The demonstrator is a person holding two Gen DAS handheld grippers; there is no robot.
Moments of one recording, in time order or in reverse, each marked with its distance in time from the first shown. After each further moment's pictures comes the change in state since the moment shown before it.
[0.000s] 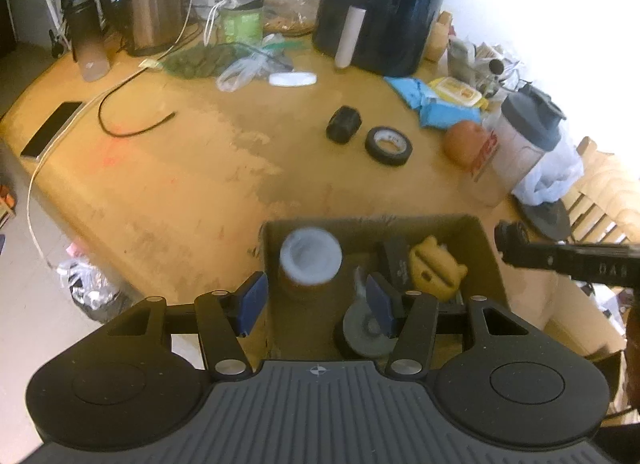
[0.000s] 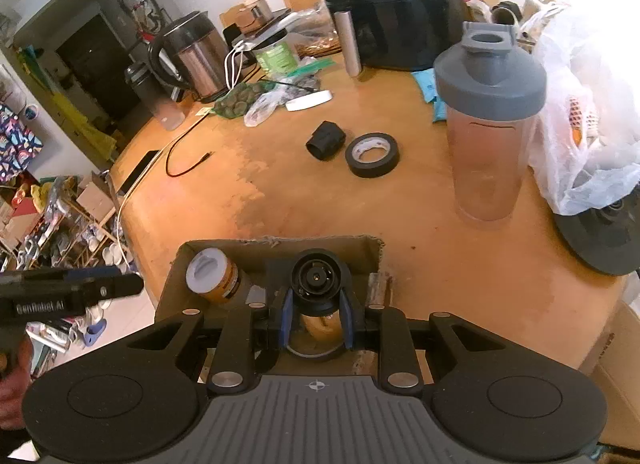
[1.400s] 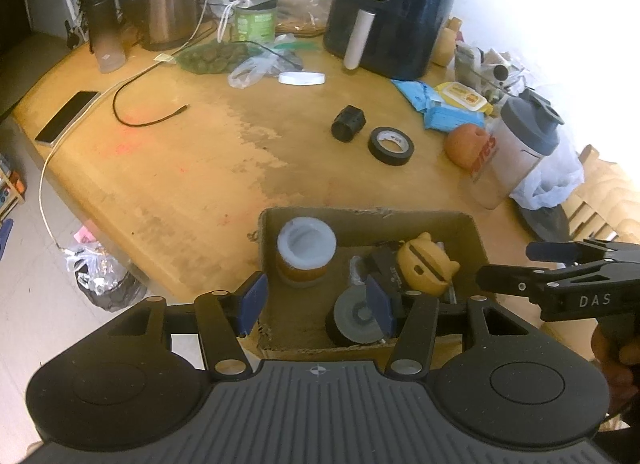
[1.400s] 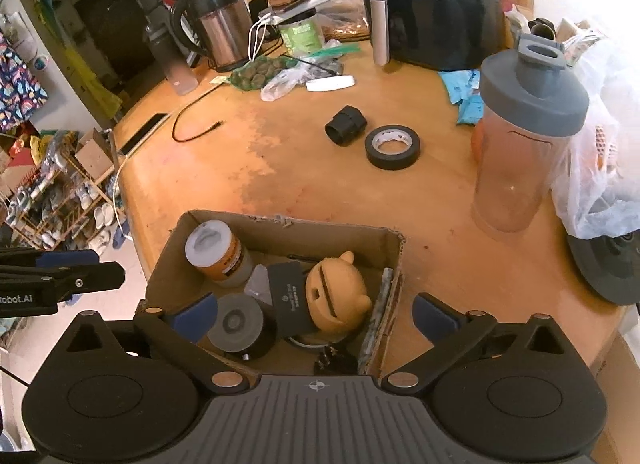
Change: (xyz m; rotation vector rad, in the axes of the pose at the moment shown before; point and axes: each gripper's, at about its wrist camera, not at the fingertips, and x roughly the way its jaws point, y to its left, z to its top) left arm -0.015 -0.011 -0.005 -0.032 -0.008 0.026; right arm 0.012 0.020 -0.005 -0.127 0.042 -0.026
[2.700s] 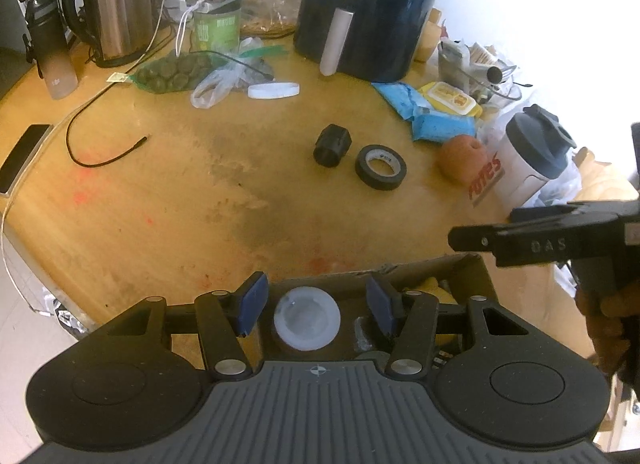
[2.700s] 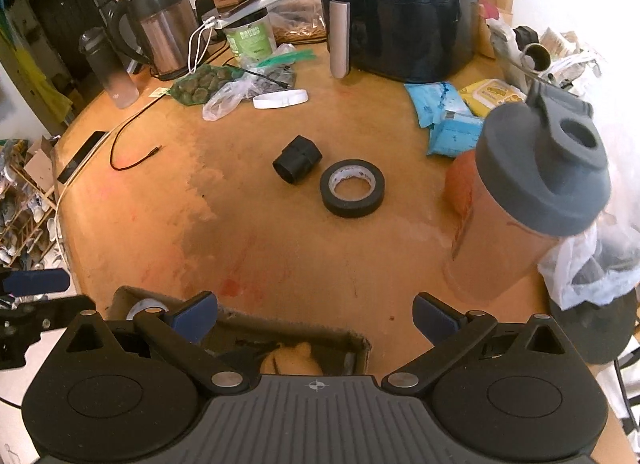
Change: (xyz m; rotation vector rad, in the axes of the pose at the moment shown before) left arm 0.046 0.014 0.059 0.071 0.038 -0.084; right arm 0.057 -0.011 0.077 0.030 0.045 -0.156
